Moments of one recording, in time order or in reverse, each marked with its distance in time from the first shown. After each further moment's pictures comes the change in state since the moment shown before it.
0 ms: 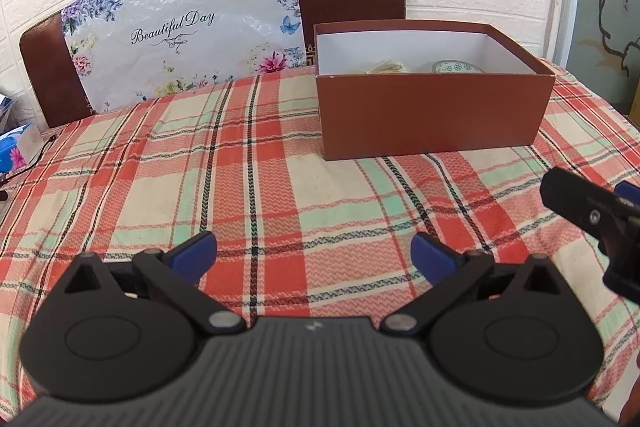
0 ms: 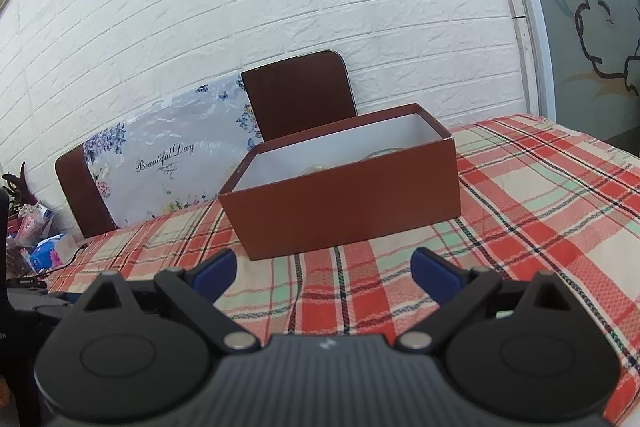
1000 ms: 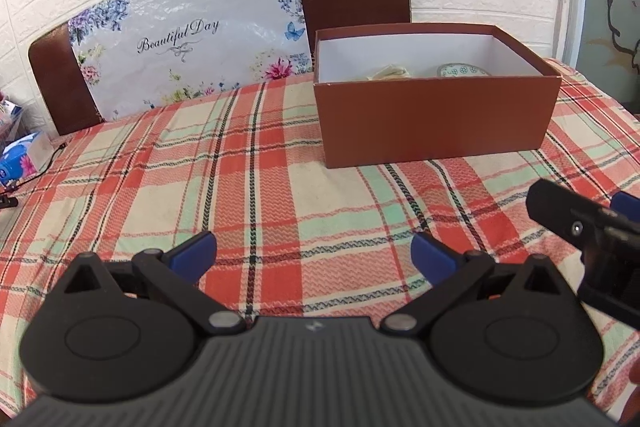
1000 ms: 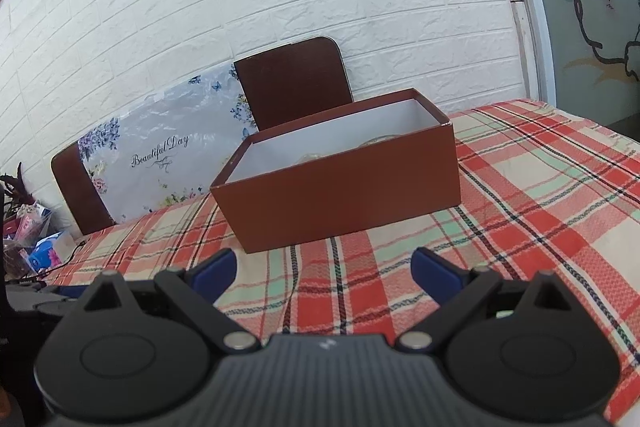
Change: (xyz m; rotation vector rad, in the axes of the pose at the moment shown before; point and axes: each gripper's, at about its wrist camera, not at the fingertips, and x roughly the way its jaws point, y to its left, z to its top) left arm -0.001 -0.017 0.004 0.003 -0.003 0.054; right arm 0.010 -0.009 0.004 0.020 0.040 0.009
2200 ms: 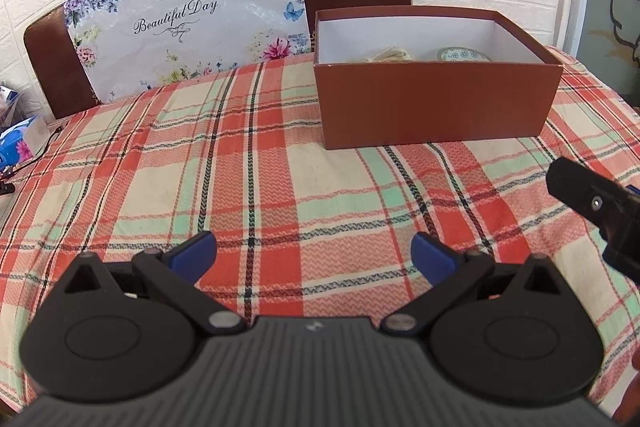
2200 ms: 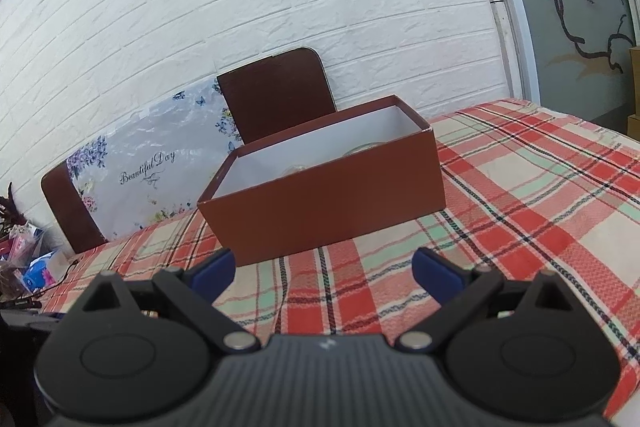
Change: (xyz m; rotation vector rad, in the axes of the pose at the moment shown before) left arm 0.002 -0.001 0.000 -0.010 0.061 -0.001; right arm -0.003 -0.009 0.000 0.054 -0.021 -0.032
